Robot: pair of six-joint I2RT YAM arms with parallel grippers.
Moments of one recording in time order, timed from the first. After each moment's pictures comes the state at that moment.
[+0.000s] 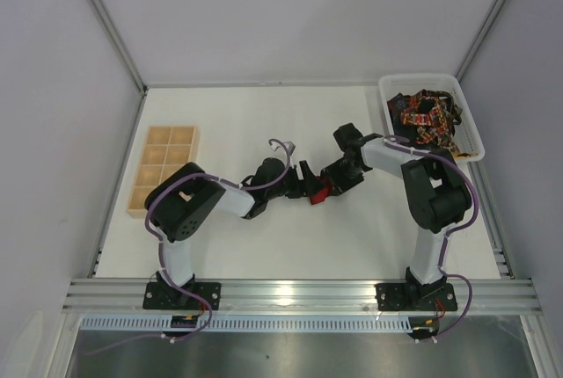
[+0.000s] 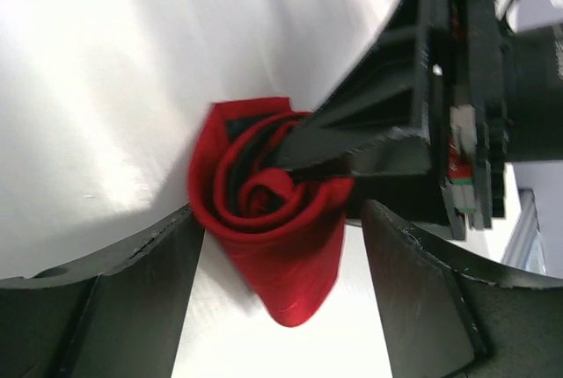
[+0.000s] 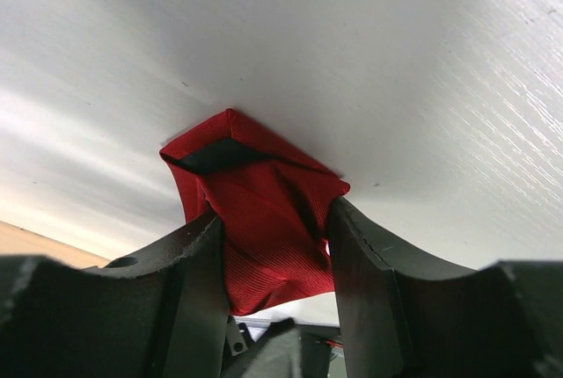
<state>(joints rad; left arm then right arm) -0.73 1.90 0.77 0.70 0.17 -0.78 0.44 1.90 1.21 -0.64 -0.17 1.42</state>
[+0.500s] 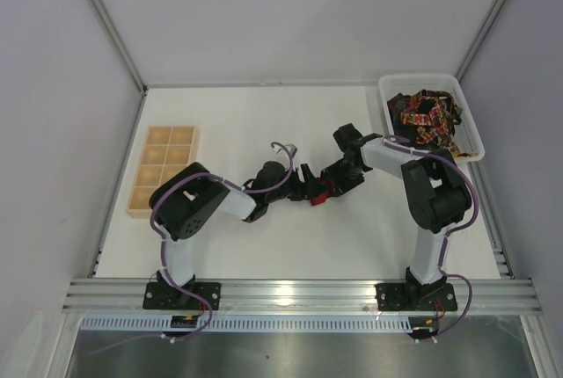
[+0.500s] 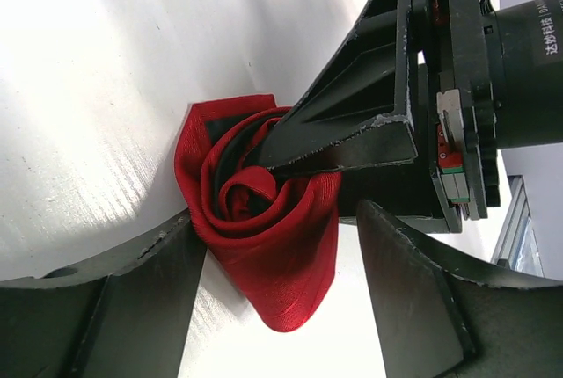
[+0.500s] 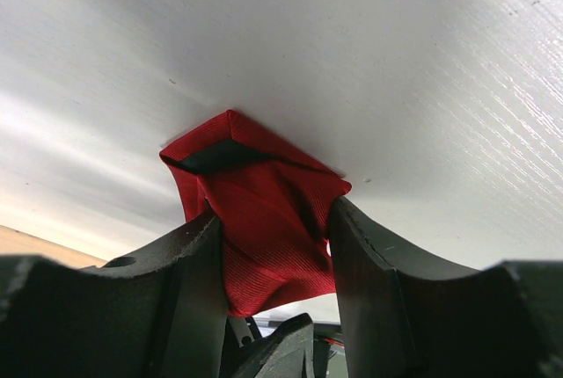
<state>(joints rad) -0.75 1.94 0.75 0.80 0.19 -0.79 0.44 1.90 1.22 -0.66 -0.16 1.42</state>
